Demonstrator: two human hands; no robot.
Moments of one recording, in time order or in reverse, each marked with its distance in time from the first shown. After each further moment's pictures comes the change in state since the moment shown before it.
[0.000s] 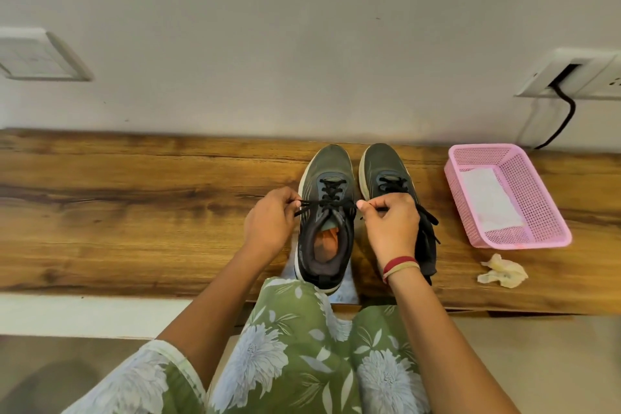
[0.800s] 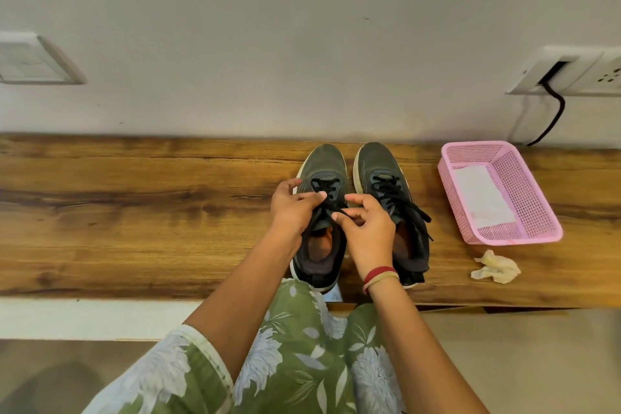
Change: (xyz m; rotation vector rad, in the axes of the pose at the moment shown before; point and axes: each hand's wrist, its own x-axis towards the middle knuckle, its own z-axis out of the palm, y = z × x) left_hand 0.010 0.052 0.018 -1.016 -0.070 -0.627; right_hand -0.029 -0.016 0.004 0.248 -0.141 0.022
